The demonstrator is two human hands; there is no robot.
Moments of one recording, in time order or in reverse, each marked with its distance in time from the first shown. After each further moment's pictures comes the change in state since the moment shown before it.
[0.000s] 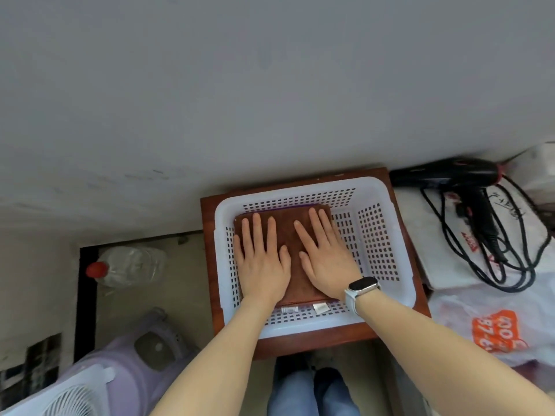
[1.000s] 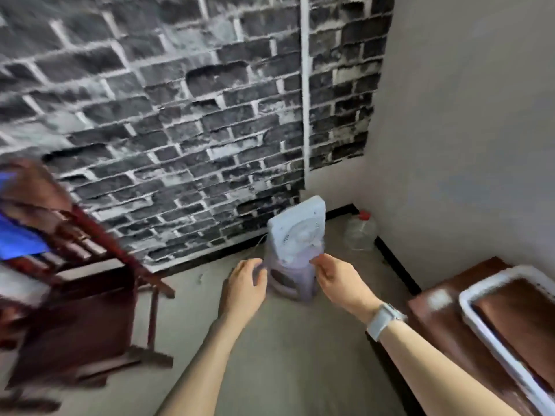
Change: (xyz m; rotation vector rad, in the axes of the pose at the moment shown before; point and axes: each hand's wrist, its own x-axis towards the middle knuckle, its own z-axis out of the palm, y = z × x) left_hand -0.582 -0.076 -0.104 -0.564 0.794 -1.236; right_hand -0.347 -0.327 -0.029 0.138 -0.433 -1.035
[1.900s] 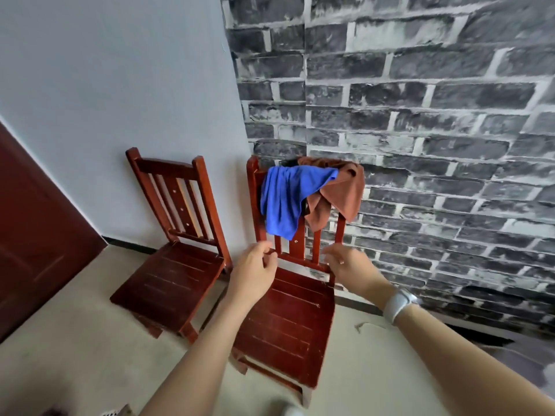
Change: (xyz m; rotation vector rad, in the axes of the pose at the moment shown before) left_hand 0.046 -0.429 -0.434 0.046 0.470 -0.260; right_hand 0.168 -0.496 0.376 -0.034 -0.311 -0.533
